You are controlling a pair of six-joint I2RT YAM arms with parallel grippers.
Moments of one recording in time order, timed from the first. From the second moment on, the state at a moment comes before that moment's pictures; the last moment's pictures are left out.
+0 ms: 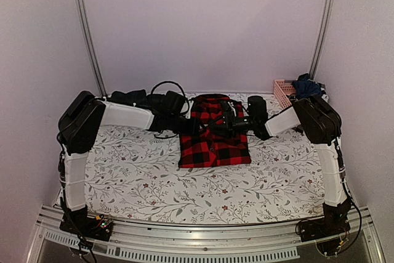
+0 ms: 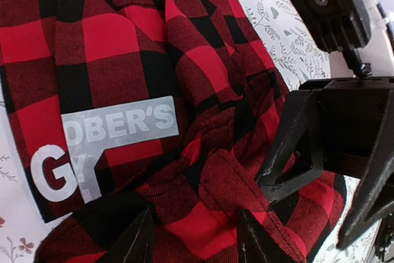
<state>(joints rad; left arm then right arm) -0.68 2.10 1.39 0.01 0.21 -0.43 0.48 2.31 1.33 0.71 -1.09 1.00</state>
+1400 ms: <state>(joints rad) -0.66 1.92 1.22 0.03 0.17 -0.40 0.45 2.22 1.35 0.30 -0.89 0.66</state>
